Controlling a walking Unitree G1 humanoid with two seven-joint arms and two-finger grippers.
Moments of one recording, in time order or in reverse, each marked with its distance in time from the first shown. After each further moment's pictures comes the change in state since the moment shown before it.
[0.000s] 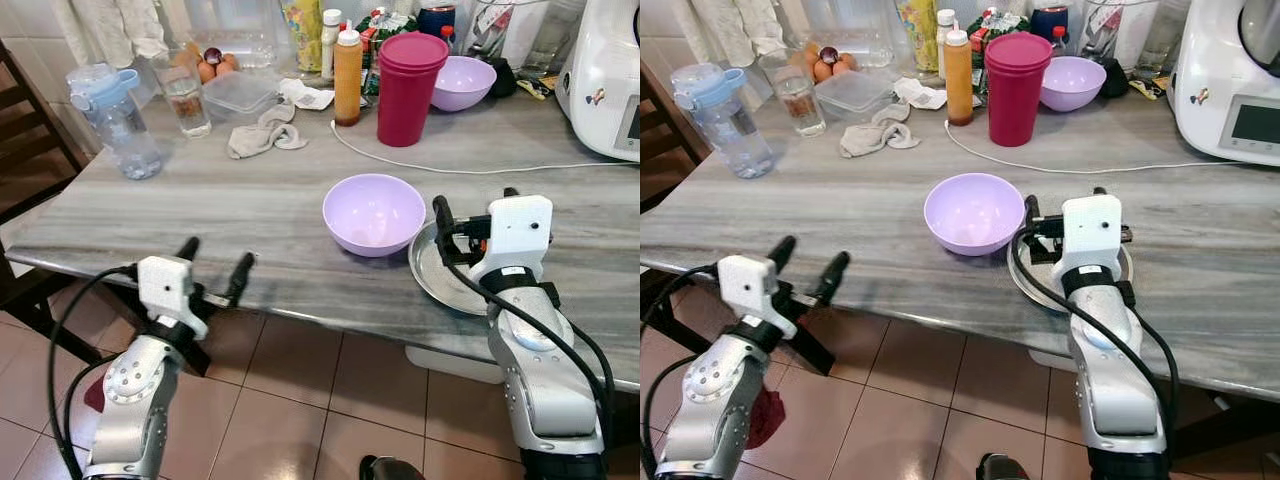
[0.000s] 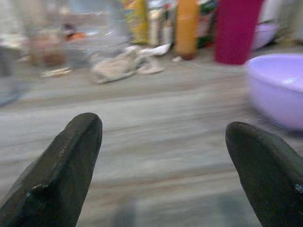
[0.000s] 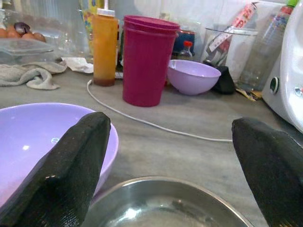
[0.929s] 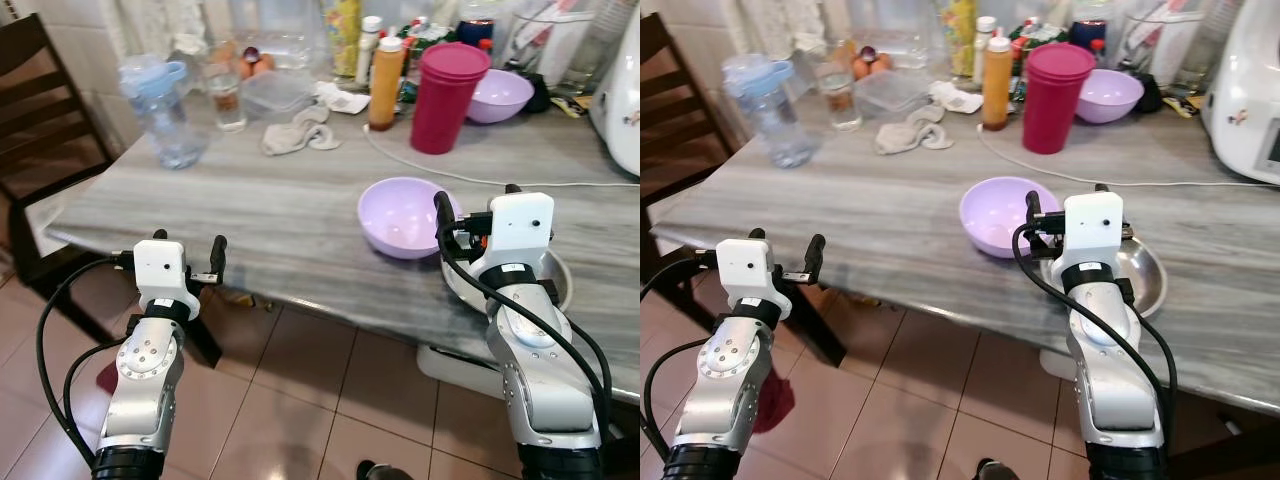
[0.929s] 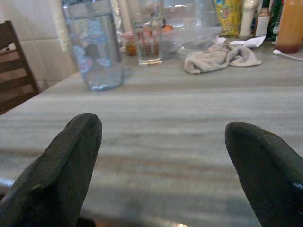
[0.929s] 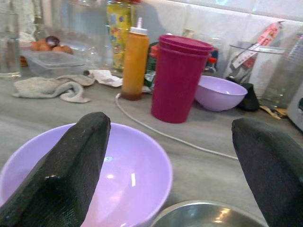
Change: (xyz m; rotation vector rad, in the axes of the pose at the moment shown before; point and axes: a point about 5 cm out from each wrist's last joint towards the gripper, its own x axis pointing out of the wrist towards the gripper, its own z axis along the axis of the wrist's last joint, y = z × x) left arm 0.021 0.011 0.001 0.087 0.041 0.245; right arm 0.003 -0.003 0.000 0.017 -0.013 -0.025
